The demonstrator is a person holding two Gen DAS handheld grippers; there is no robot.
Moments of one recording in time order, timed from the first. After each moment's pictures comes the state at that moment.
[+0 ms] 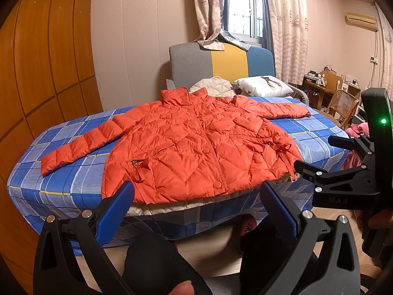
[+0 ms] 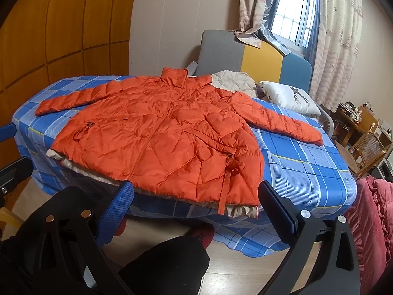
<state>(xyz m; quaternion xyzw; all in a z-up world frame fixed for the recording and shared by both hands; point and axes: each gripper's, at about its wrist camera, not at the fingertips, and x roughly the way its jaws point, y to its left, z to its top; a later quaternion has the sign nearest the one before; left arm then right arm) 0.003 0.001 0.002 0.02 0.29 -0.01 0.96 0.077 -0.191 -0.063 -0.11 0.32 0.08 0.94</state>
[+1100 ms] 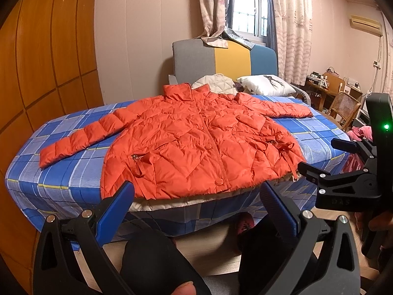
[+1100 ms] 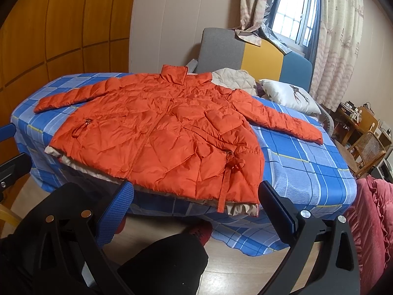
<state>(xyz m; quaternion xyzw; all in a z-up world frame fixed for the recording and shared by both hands) 0.003 0.003 -0.009 0.01 0.30 0.00 0.95 0.078 -0.191 -0.066 -0.12 0.33 0.08 0.94</state>
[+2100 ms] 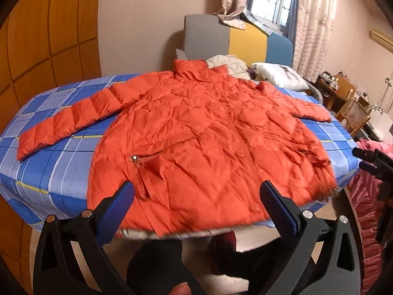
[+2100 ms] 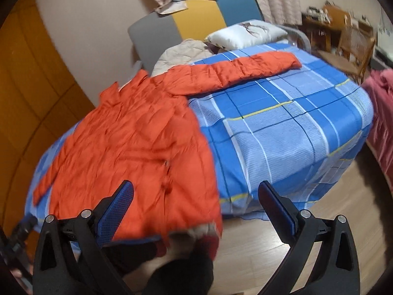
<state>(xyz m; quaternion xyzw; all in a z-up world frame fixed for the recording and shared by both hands) 0.134 0.069 -0.044 -0.06 0.38 0.00 0.92 0.197 -0.336 -0.094 0.17 0.40 0.01 0.90</state>
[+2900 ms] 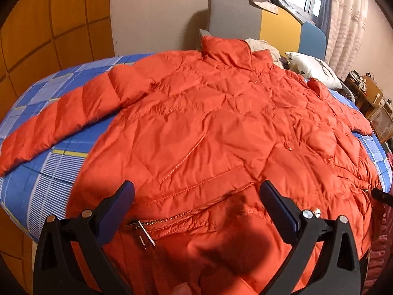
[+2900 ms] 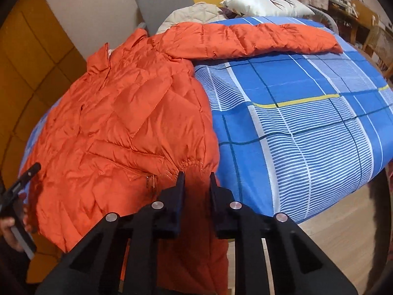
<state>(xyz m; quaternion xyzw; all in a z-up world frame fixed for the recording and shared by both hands) 0.277 0.109 -0.111 -0.07 0.42 0.05 0.90 0.280 -0.320 -0.150 0.10 0.49 0.05 0.87</state>
